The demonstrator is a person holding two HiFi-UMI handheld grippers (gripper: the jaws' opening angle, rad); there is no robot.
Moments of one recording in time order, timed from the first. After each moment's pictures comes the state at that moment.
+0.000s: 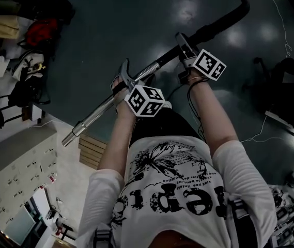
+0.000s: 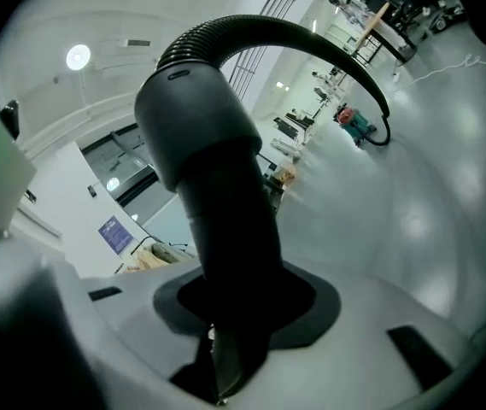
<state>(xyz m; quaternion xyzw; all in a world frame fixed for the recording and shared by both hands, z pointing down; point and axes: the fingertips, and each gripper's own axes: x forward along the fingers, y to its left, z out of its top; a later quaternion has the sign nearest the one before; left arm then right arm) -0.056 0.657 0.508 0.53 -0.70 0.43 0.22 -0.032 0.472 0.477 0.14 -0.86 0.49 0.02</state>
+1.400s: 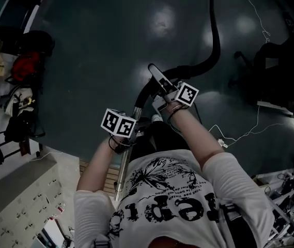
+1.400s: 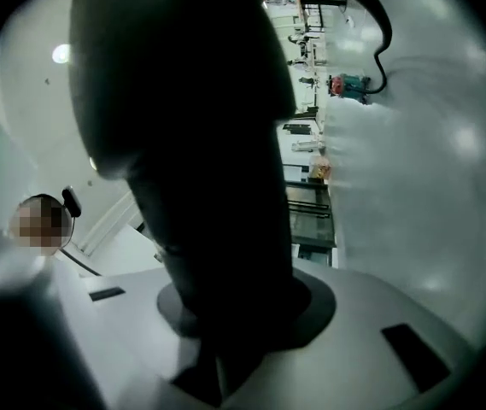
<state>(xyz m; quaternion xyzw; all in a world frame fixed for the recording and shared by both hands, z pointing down) 0.125 0.719 0.539 0.70 -0.35 0.10 0.61 0.015 0.533 0.443 -0.01 -0.77 0.61 -0.18</state>
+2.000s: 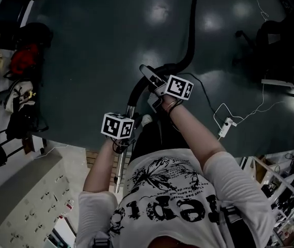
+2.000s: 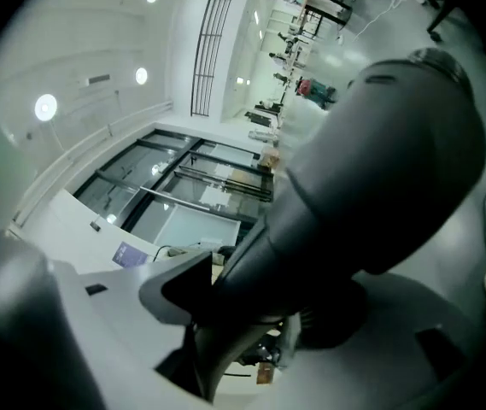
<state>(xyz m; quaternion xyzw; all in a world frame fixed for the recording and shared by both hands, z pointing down) 0.075 0.880 0.586 0.66 -0.44 0.19 0.58 -0.001 0.687 0.540 0.13 -0.77 0.62 -0.01</state>
